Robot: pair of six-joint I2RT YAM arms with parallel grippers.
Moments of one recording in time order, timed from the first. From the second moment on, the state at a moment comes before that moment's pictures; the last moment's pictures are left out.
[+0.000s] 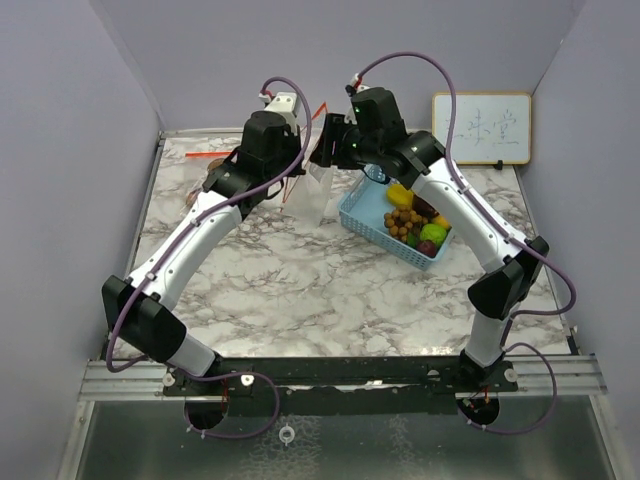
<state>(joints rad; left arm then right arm) -0.51 1.51 1.54 -0.44 -0.11 -0.29 0.68 1.84 2.05 -0.74 0.00 0.53</state>
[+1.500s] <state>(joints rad) -0.42 1.41 1.38 -0.41 -0.48 -0.07 0.69 1.97 1.96 -0.84 0.28 0.47</state>
